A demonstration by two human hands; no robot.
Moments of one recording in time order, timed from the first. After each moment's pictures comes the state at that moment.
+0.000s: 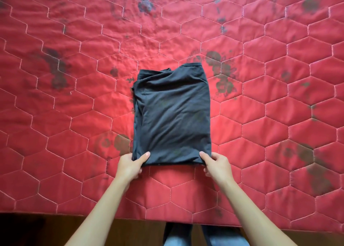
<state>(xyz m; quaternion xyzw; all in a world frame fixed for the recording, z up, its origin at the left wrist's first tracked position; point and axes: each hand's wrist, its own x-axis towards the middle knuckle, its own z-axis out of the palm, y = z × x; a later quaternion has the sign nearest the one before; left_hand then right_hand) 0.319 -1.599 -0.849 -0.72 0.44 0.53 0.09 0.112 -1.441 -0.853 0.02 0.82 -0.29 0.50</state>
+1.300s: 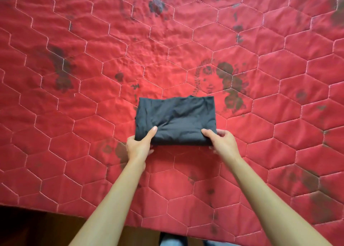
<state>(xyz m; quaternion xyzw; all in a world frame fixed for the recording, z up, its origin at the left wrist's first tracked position) 0.236 -1.652 -0.845 -0.80 0.30 0.52 -0.07 0.032 -1.536 -0.850 0.03 0.80 -0.30 0.52</state>
